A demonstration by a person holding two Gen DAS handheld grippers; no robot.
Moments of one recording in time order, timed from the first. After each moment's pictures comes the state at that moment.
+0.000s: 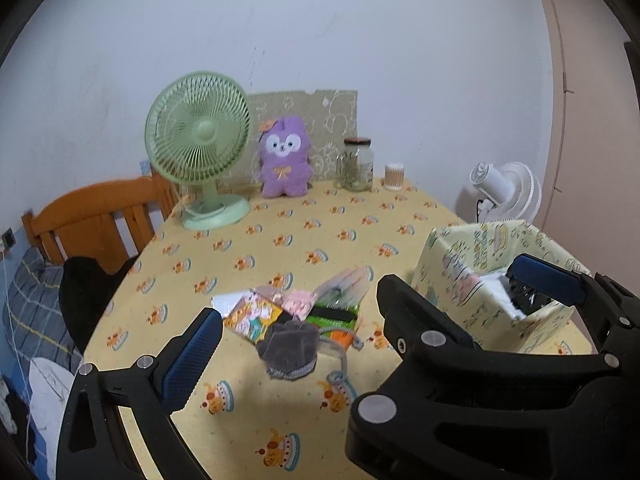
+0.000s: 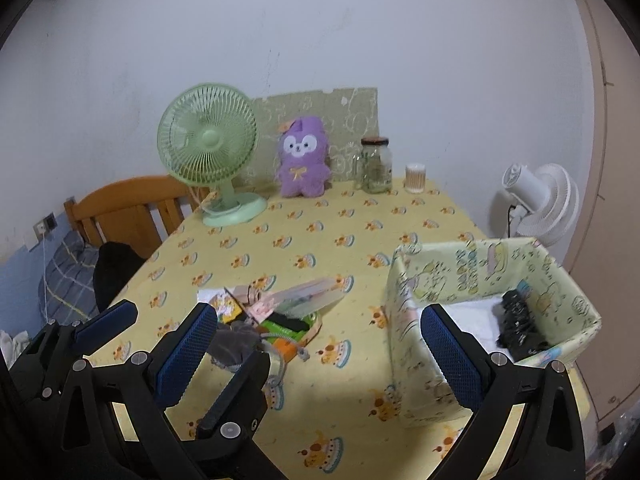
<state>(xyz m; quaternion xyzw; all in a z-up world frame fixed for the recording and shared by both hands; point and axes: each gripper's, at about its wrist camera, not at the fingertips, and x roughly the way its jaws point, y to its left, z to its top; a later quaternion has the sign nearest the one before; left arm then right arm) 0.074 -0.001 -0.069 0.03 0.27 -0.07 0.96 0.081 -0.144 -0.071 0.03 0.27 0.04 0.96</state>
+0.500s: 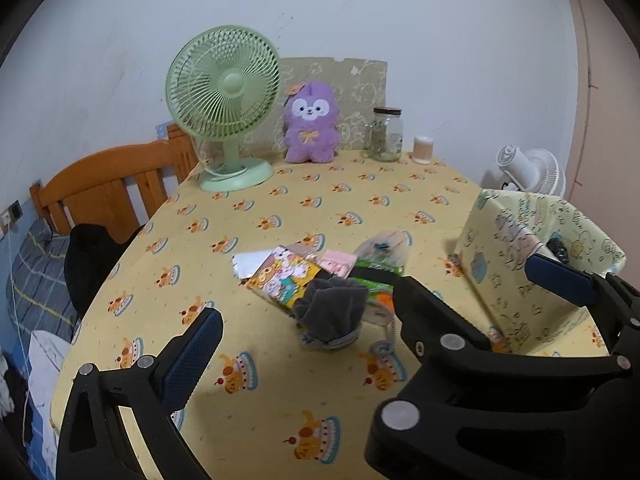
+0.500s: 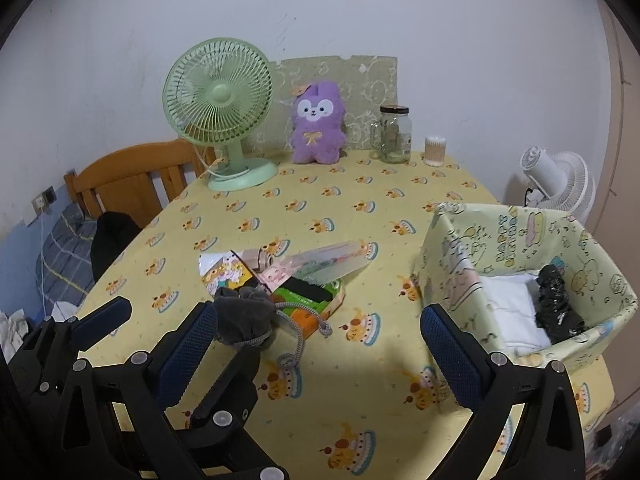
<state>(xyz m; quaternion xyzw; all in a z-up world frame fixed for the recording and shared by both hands) 0.089 0.027 -0.109 0.02 0.31 -0.04 0.95 0.099 -0.116 -0.112 0.01 0.31 0.05 0.95</state>
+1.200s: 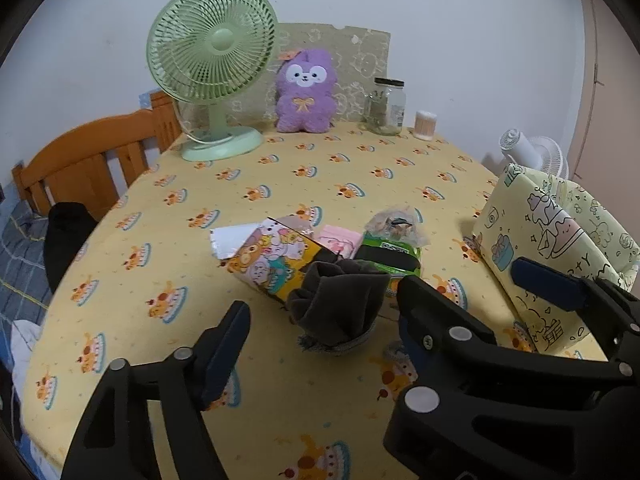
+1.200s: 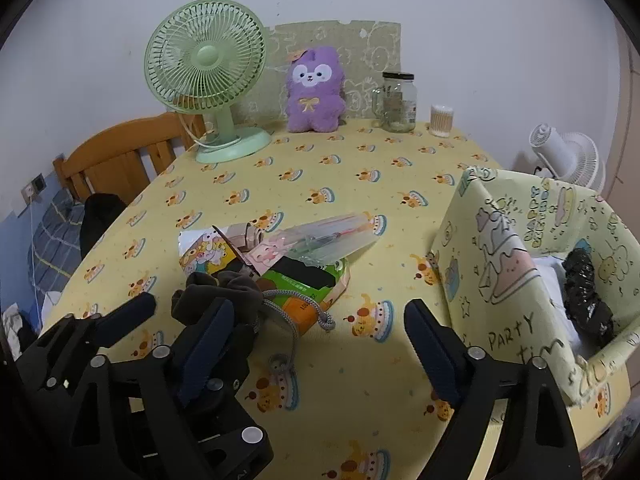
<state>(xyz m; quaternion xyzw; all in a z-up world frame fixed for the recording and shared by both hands) 0.129 0.032 -0.139 0.00 0.35 -0.07 0.93 0.136 -0.112 -0.144 0.01 0.36 0.05 0.93</state>
